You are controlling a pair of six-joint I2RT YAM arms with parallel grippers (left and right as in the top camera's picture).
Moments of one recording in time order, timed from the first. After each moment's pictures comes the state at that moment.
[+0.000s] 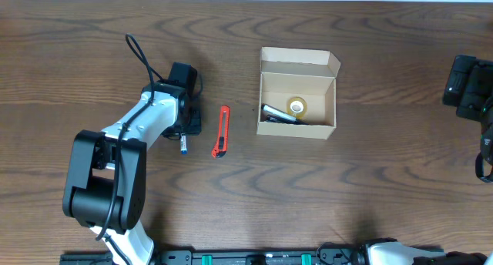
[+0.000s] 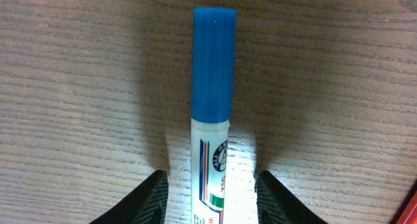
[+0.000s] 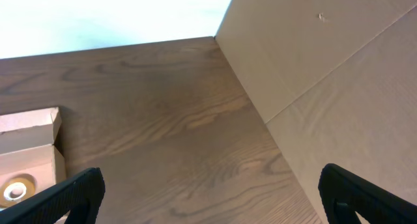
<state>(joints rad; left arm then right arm) -0.24 1.88 1.14 -0.71 -0.06 -0.31 0.14 1.44 2.42 -1.69 0.67 0.15</state>
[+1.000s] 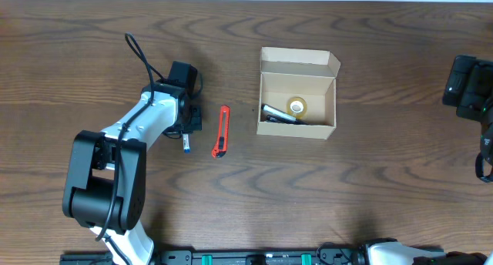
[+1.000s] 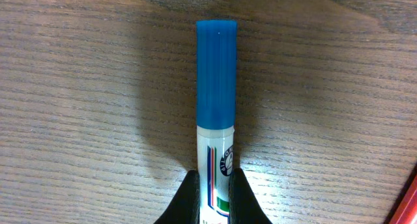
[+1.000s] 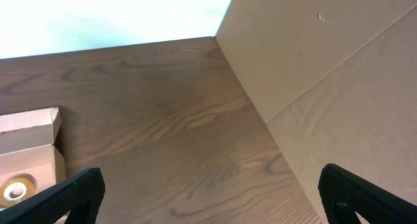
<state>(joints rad) -0.24 1.88 1.14 -0.68 -0.05 -0.31 0.14 1.44 2.42 -1.69 0.67 0.15</state>
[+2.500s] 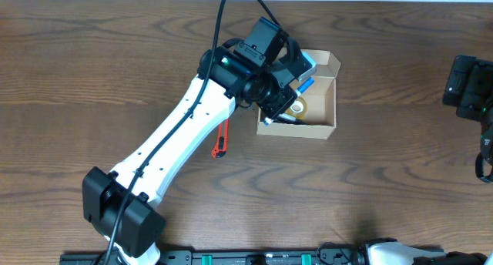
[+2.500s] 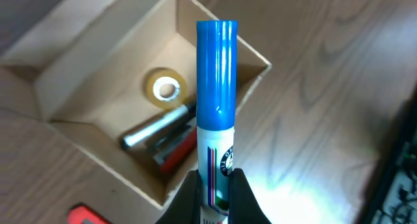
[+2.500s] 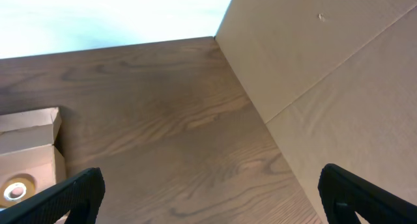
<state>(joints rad) -0.65 1.83 1.80 -1.01 0.35 0.23 0.14 1.44 2.42 -1.69 0.67 0.15</state>
